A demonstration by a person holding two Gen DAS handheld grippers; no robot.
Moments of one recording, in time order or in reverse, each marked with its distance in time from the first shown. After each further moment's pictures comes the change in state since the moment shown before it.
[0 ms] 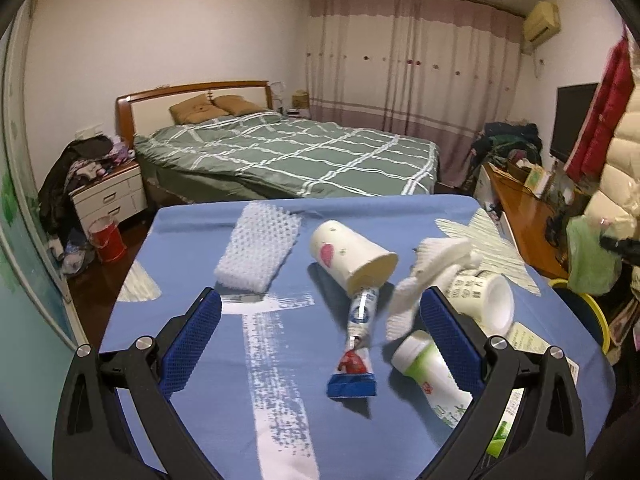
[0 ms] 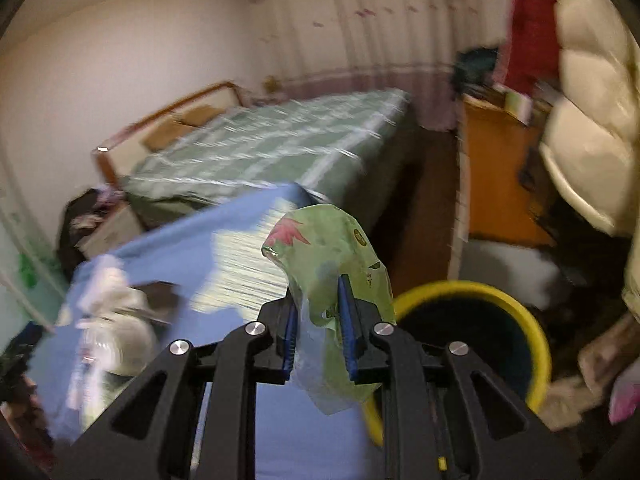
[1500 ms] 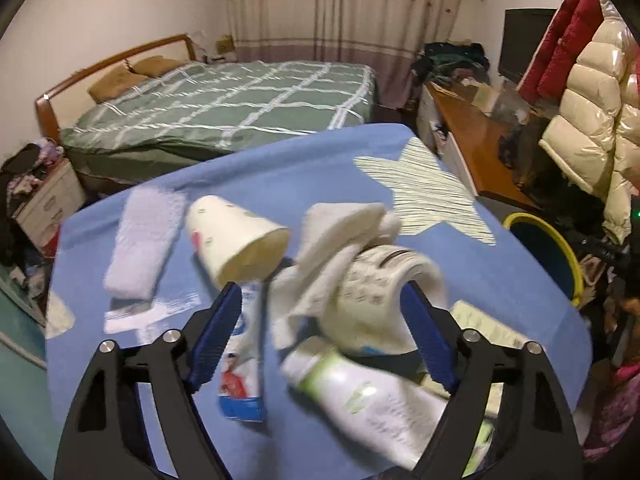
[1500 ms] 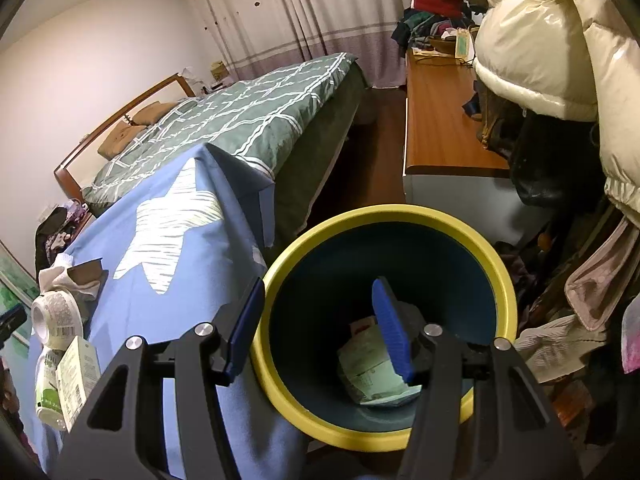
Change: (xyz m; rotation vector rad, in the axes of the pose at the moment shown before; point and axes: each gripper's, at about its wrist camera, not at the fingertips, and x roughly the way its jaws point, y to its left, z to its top) left arm 0.056 -0.082 0.033 0.164 0.283 -0.195; right arm 0.021 -0.085 -0.052 0.148 0.076 -0.062
